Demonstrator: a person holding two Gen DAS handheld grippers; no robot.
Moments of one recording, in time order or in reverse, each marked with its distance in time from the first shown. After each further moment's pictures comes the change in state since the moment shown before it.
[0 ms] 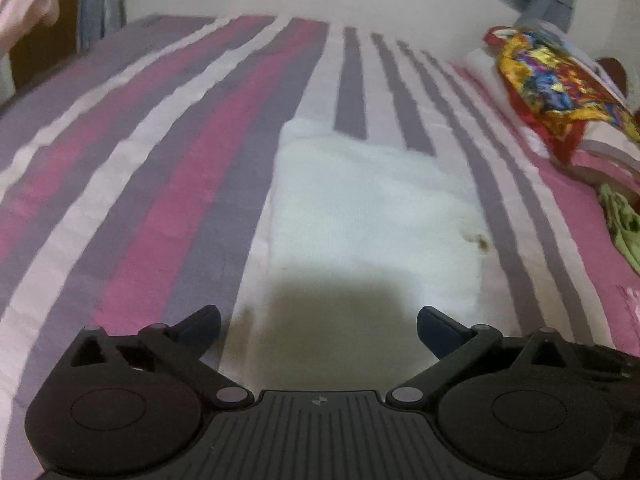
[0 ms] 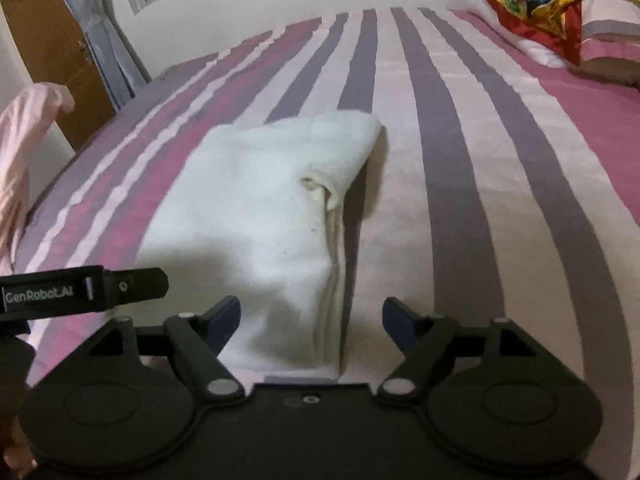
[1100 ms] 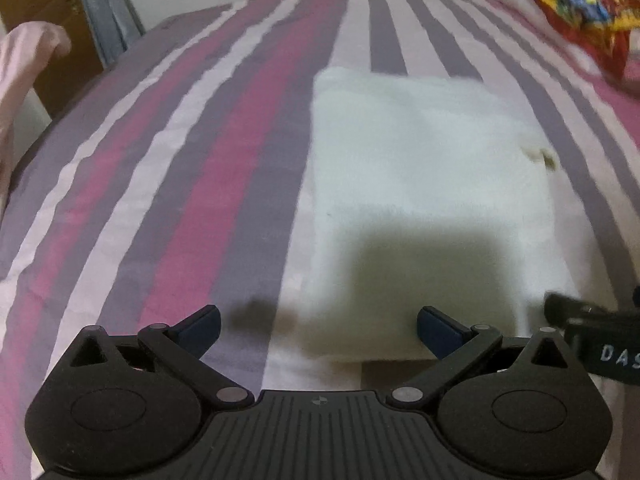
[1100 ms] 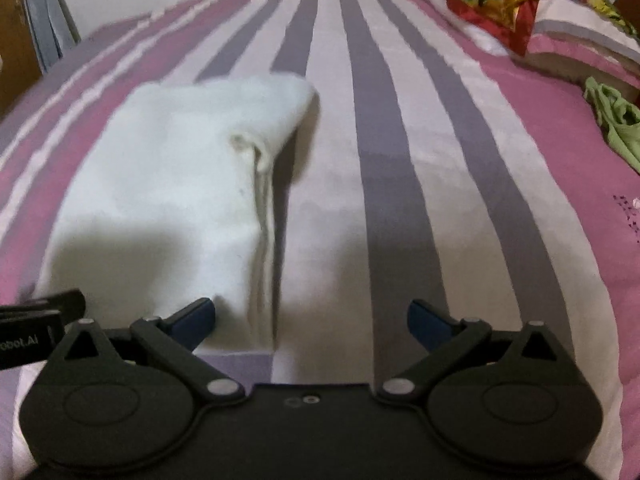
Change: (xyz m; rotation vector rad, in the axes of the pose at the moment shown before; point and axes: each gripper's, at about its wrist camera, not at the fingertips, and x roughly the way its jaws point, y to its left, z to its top) left arm 0.031 -0.017 -0.011 0.148 0.131 0.272; right arm 0.031 0.009 -0.002 -0.010 0.111 -0.290
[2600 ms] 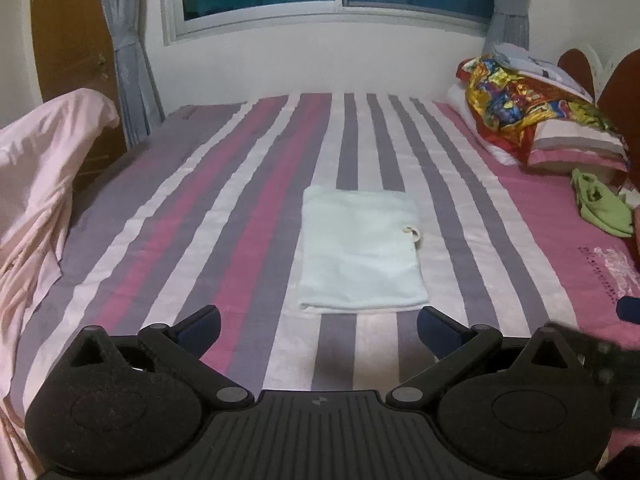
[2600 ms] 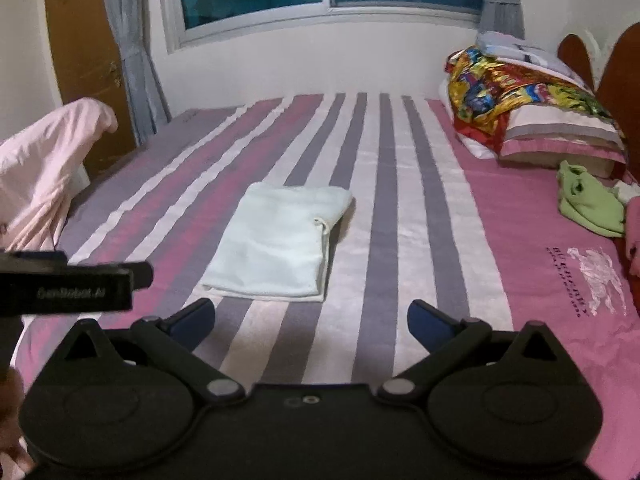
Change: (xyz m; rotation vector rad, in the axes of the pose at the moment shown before) left arm -0.257 0.033 -0.094 -0.057 -0.310 -0.074; right arm -0.257 -0.037 -0.085 -0.072 -0.304 0.169
